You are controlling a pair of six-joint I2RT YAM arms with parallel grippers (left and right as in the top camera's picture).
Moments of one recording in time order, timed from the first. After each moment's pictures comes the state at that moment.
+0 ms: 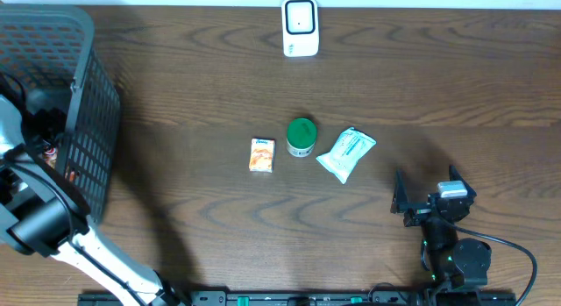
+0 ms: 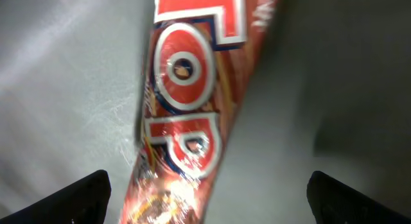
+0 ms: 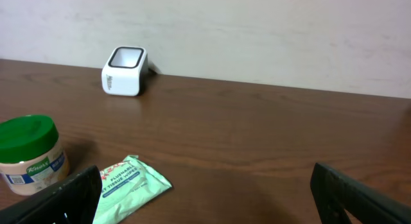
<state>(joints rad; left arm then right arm) 0.67 2.15 1.72 -1.02 -0.07 -0.25 0.04 0.01 0.01 -0.07 -0.06 -0.04</state>
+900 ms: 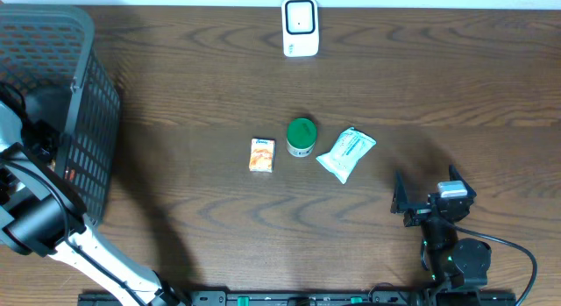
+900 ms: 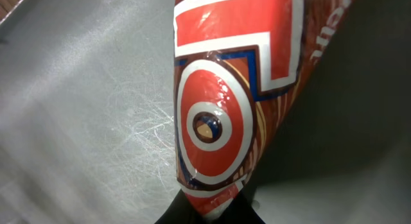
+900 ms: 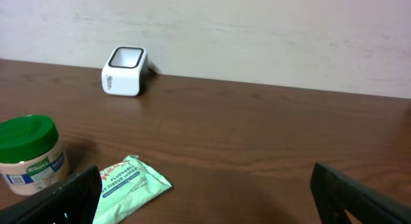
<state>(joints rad) 0.70 2.17 1.68 -0.96 -0.13 -0.23 0.04 0.01 0.01 -0.07 -0.06 -0.04</state>
